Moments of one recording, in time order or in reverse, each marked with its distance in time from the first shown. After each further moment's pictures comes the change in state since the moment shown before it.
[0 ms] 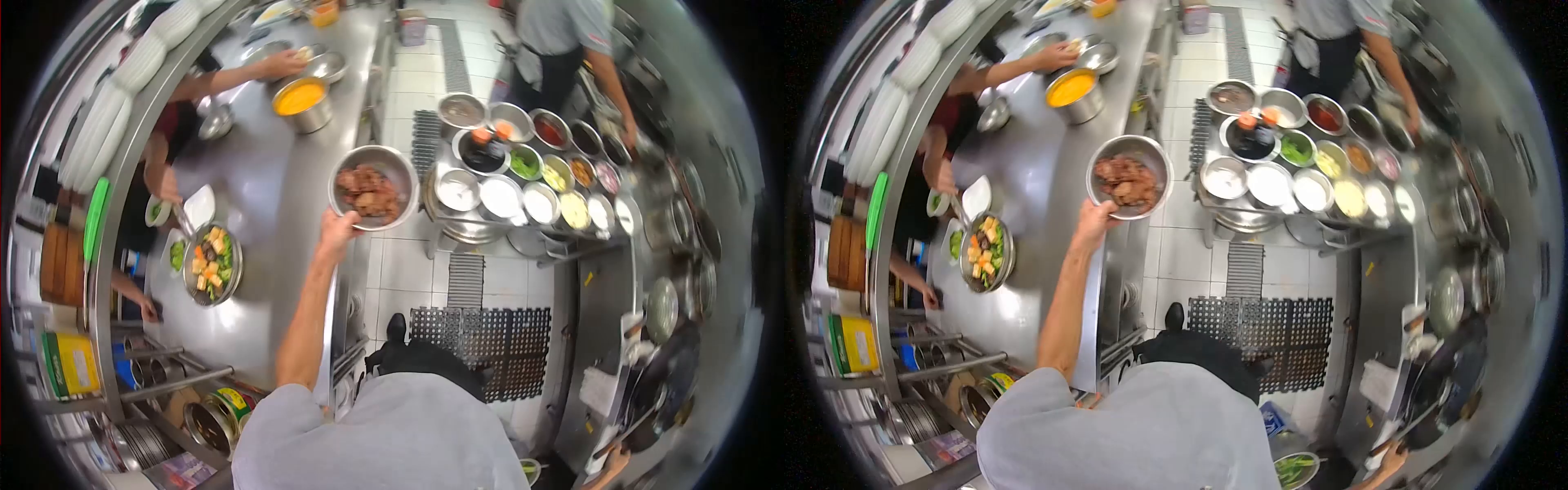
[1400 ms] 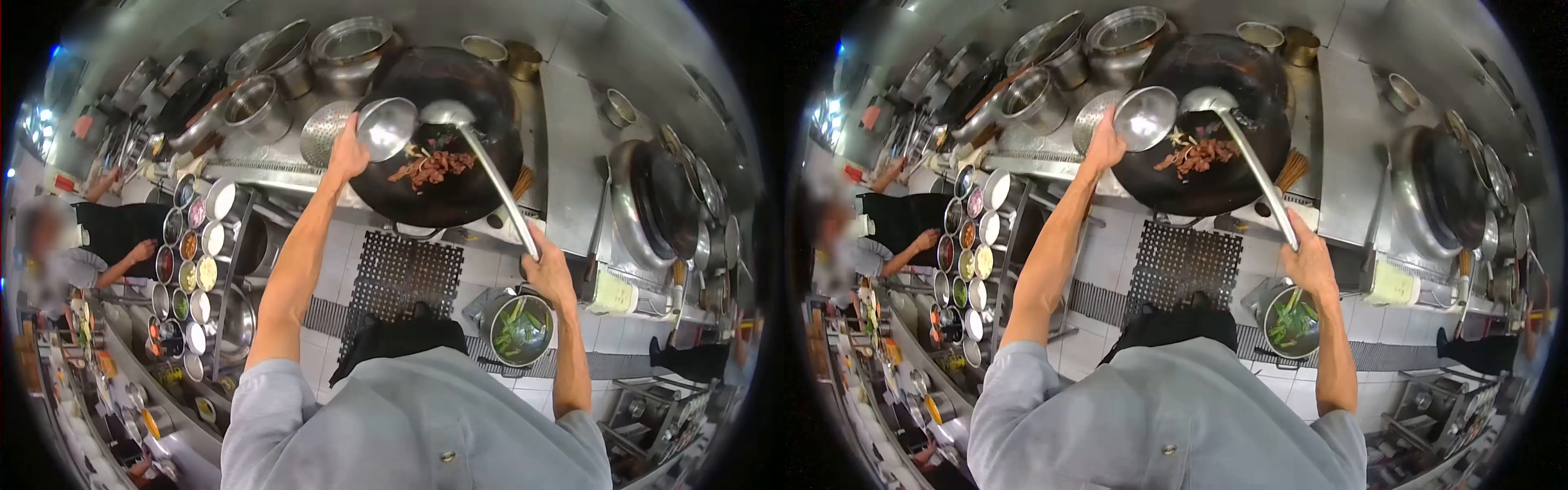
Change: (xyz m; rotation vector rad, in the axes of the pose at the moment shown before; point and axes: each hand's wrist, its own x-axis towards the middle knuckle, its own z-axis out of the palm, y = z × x) left_hand -0.480 -0.125 0.708 0.499 -1.330 1.327; right_hand 0.153 0.381 0.008 0.689 0.035 0.050
